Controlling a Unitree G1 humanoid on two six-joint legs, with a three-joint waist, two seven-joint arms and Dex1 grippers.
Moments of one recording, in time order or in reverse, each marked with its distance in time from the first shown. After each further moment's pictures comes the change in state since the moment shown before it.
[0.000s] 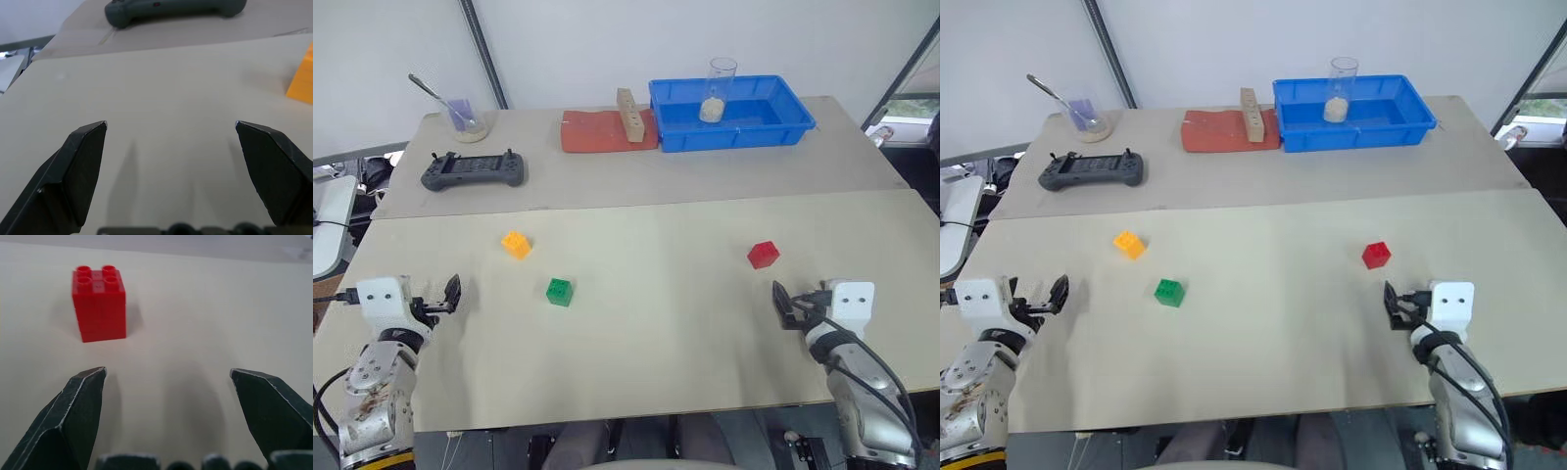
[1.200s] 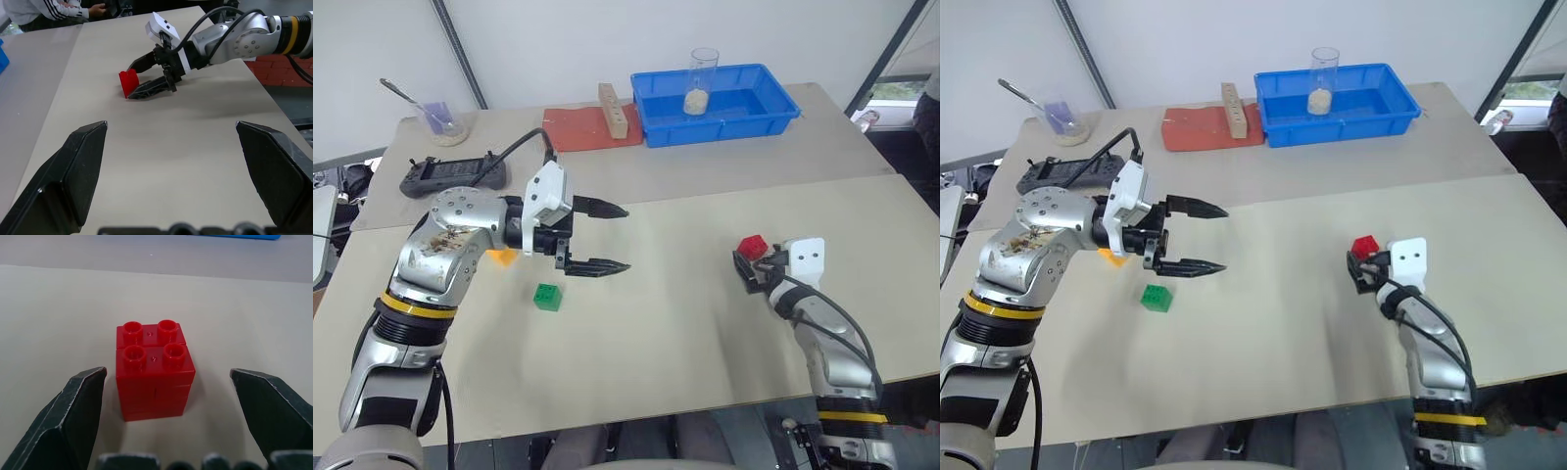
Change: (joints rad) left arm -0.747 0.199 -0.634 -0.002 -0.138 0.133 -0.905; right arm -0.369 0.022 0.126 0.305 -0.043 -0.021 0.050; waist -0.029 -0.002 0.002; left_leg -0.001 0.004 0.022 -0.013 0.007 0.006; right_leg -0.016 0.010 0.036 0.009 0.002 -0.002
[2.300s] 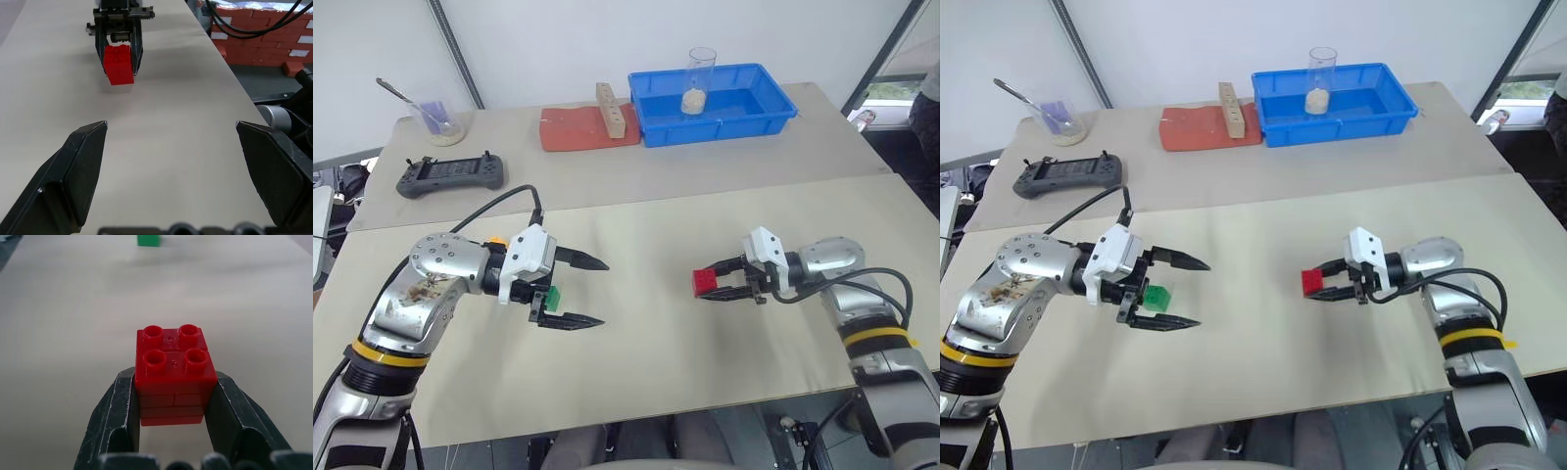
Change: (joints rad) left arm 0.287 0.108 0.055 -0.184 0.006 -0.063 -0.060; right arm -0.451 -0.270 0.354 0.514 0.062 -0.422 1.248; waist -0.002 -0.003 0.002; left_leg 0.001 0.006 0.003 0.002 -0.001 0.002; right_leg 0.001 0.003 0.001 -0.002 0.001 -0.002
